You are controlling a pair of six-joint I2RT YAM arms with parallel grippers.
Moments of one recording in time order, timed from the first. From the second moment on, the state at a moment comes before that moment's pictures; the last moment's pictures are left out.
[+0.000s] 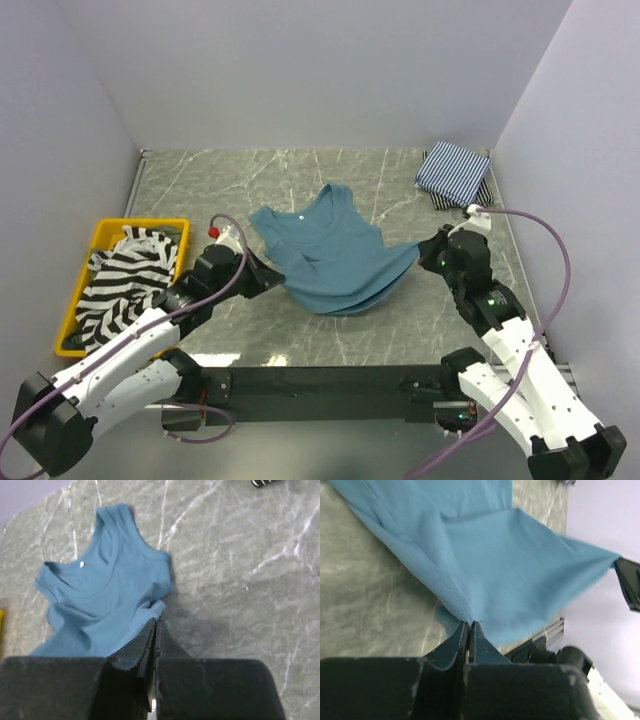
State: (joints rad) left arm -0.61 0.86 0.53 -0.18 0.11 -1.01; right arm 0.34 0.73 0.69 -0.43 0.24 0.58
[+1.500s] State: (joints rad) left arm -0.78 1.39 0.56 -0.01 -0.16 -0.95; right arm 0.50 1.20 0.73 -0.22 0.17 0.64
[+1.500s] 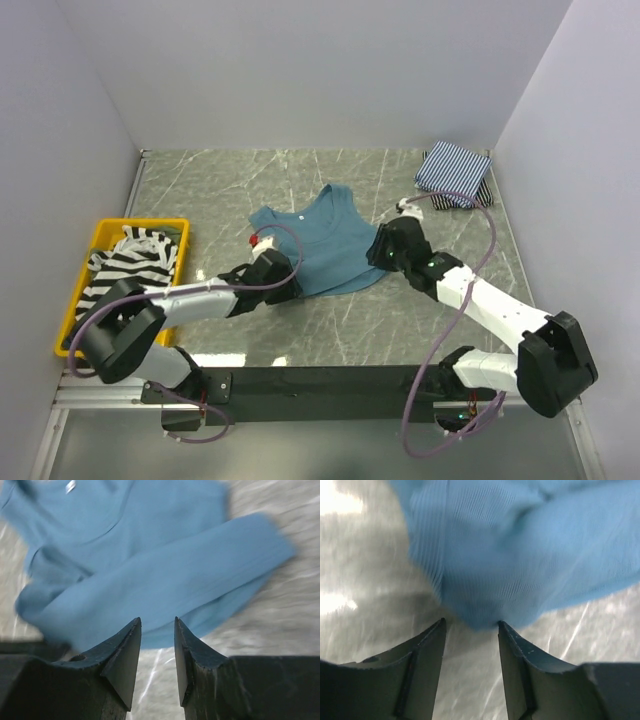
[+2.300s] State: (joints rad) left arm -0.62 1.52 0.79 -0.04 -0.06 -0.88; right arm 0.99 1.44 0.71 0.01 0.24 0.61
